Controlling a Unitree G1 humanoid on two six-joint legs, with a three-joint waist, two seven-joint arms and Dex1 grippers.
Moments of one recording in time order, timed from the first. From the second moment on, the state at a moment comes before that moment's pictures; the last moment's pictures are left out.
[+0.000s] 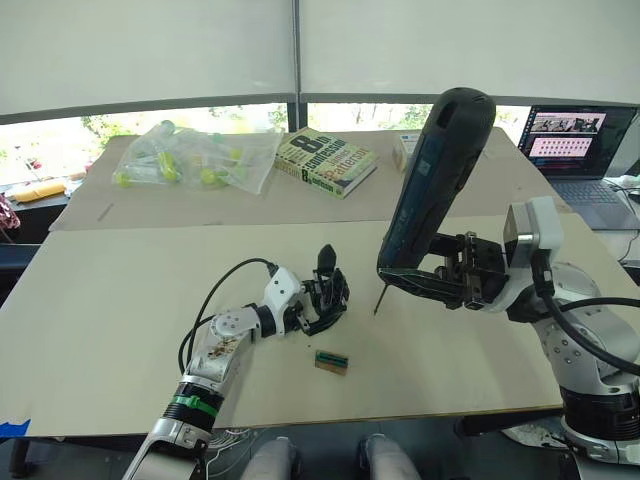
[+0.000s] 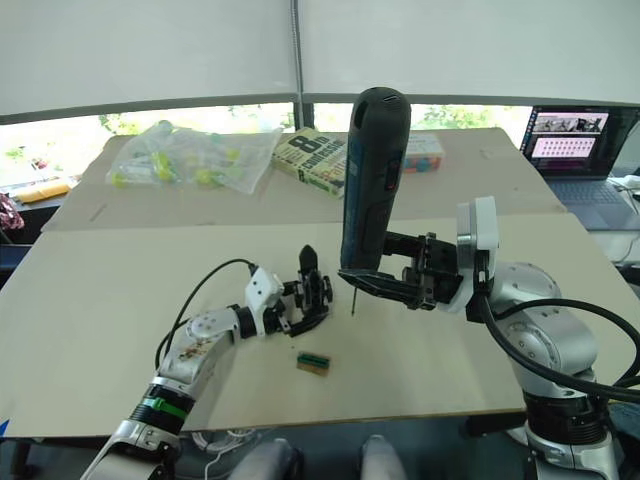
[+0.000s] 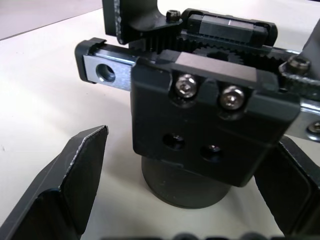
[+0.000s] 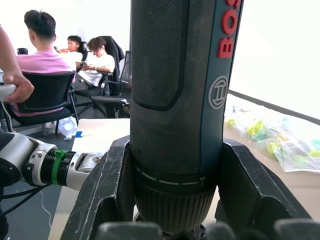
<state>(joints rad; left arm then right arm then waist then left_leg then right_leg) -0.39 0.27 -0.18 0.25 -0.18 0.11 -0.83 -0.38 -0.62 -0.13 -0.40 0.81 0.40 1.06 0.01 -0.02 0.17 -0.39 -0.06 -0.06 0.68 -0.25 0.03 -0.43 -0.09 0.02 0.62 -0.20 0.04</state>
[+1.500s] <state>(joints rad) -0.43 0.38 -0.12 0.41 -0.21 -0.09 -1.16 -0.36 -0.66 -0.16 -0.41 0.84 0.42 1.08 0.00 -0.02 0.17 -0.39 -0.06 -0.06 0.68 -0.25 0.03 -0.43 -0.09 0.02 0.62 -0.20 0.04</state>
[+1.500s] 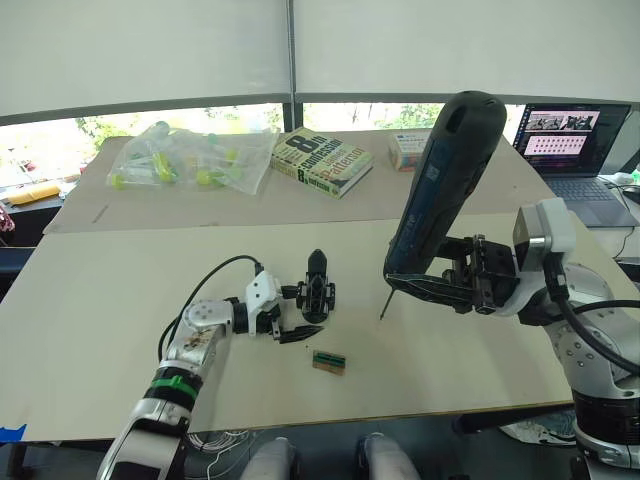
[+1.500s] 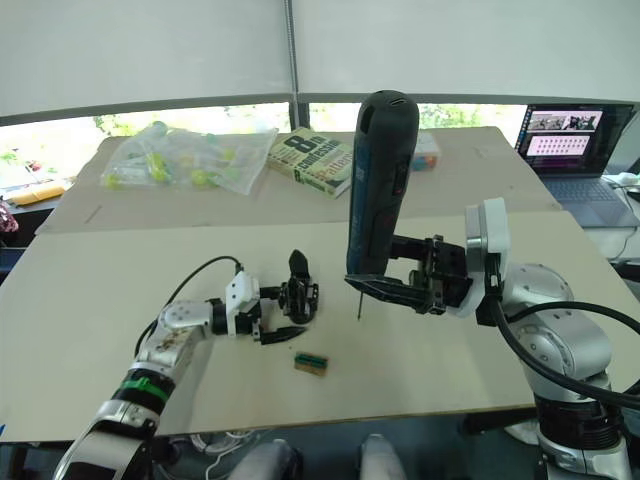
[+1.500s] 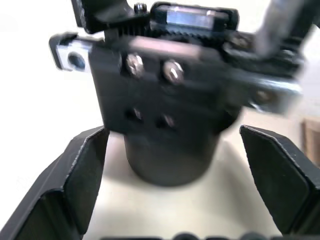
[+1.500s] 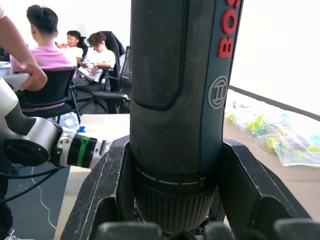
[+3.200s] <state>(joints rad) -0.61 0.30 -0.20 0.65 -0.15 -0.18 -1.17 -0.37 -0.67 -0.15 -0.43 0.85 0.47 1.07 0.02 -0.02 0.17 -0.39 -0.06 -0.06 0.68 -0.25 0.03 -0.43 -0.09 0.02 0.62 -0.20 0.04</state>
